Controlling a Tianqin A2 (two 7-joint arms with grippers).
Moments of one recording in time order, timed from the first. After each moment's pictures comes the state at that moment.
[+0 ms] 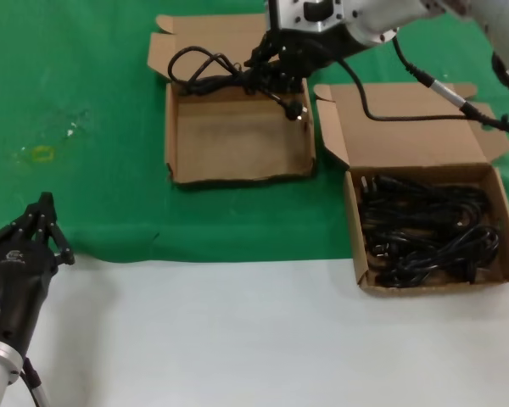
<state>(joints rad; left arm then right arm) 0.00 -0.30 1.60 -1.60 -1.80 0.00 0.00 1.63 0.00 -2.49 0.12 1.52 -0.89 -0.40</state>
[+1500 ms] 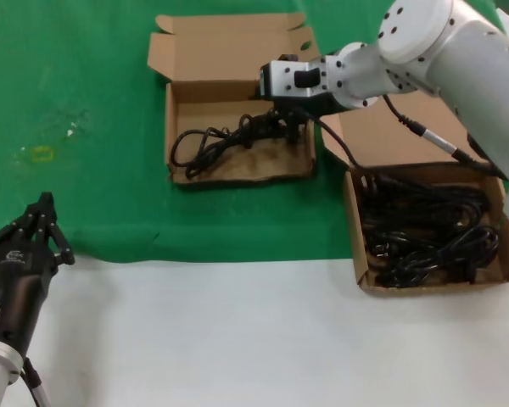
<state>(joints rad) 0.00 -0.30 1.60 -1.60 -1.80 0.00 0.00 1.48 0.00 -2.75 0.15 1.79 -0.68 -0.43</state>
